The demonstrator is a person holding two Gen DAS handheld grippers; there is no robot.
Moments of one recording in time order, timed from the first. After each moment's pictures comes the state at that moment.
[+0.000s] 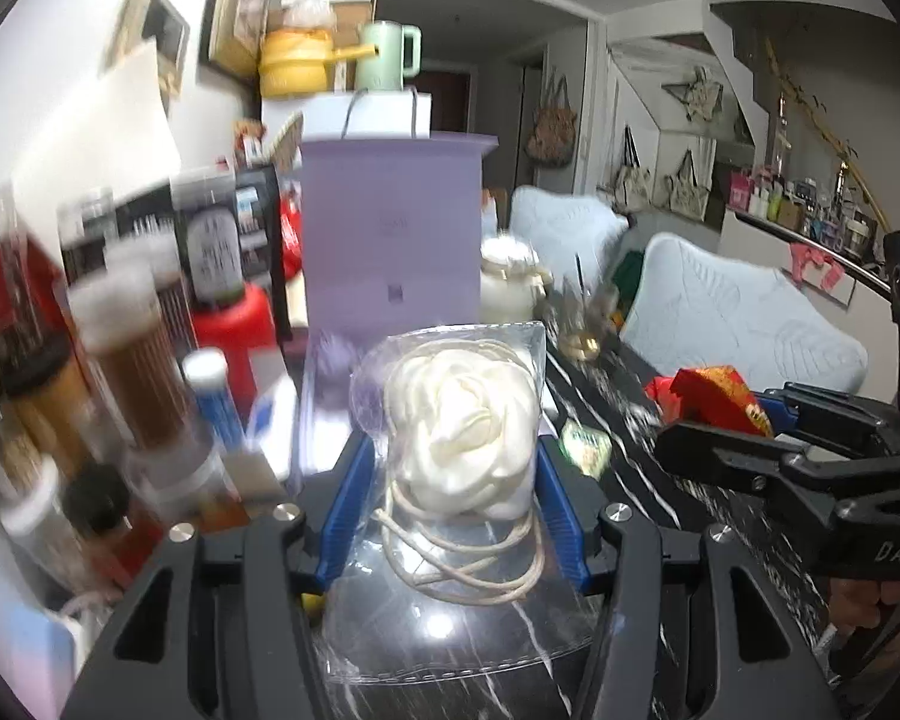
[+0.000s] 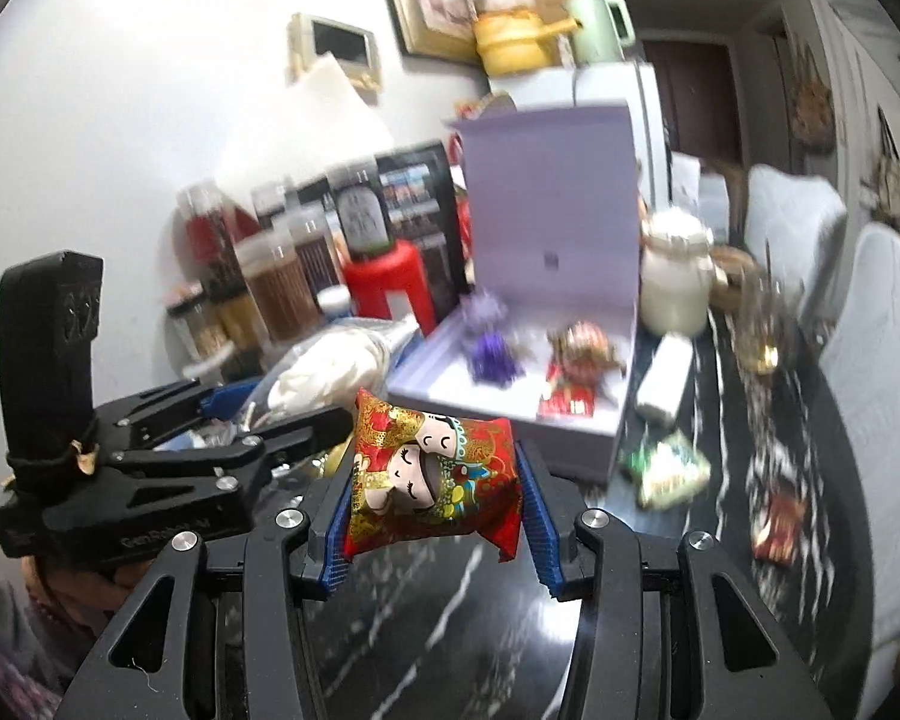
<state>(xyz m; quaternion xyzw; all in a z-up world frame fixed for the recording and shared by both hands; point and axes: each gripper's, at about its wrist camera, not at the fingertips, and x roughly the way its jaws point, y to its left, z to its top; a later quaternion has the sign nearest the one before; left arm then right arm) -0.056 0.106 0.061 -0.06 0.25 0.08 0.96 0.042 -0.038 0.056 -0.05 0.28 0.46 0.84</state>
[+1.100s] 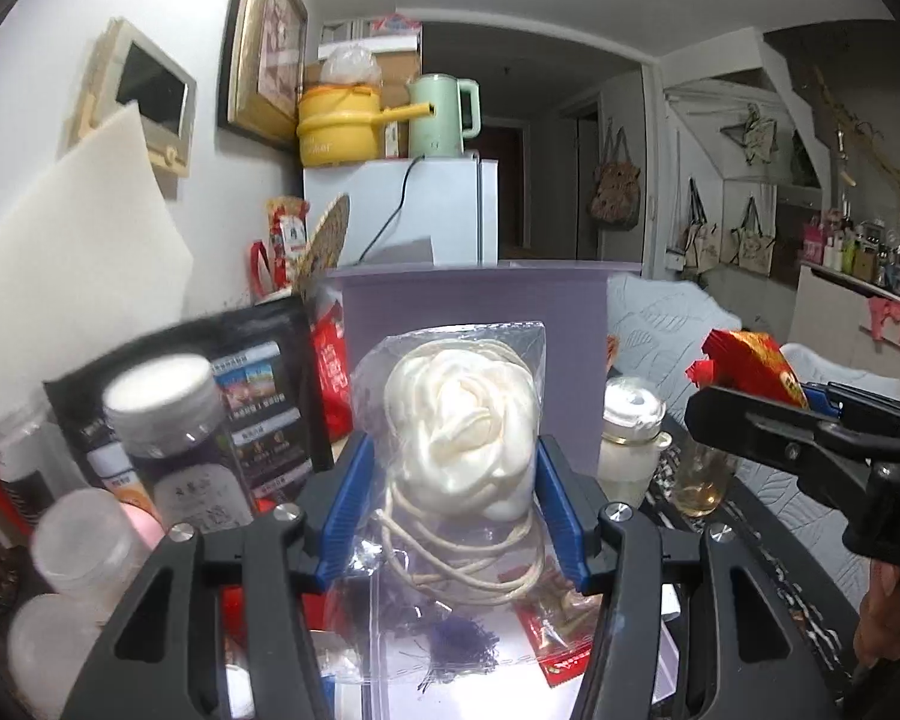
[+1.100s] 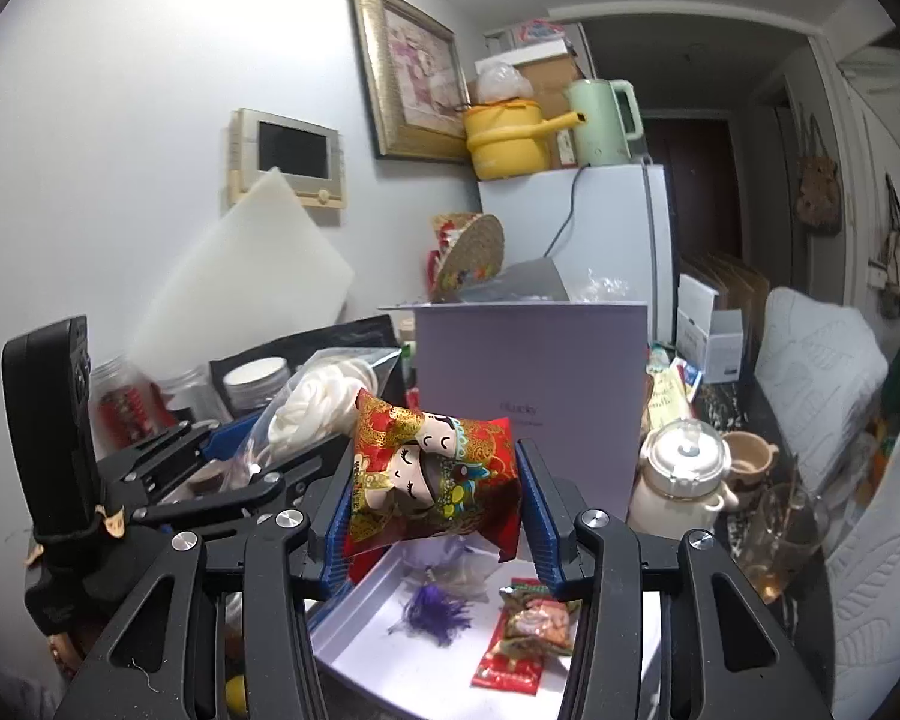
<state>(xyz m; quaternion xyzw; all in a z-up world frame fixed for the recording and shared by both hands) 0.113 0.188 0.100 -0.03 0.19 0.15 0.97 0.206 0.048 0.123 -0.02 0.20 0.46 0.87</state>
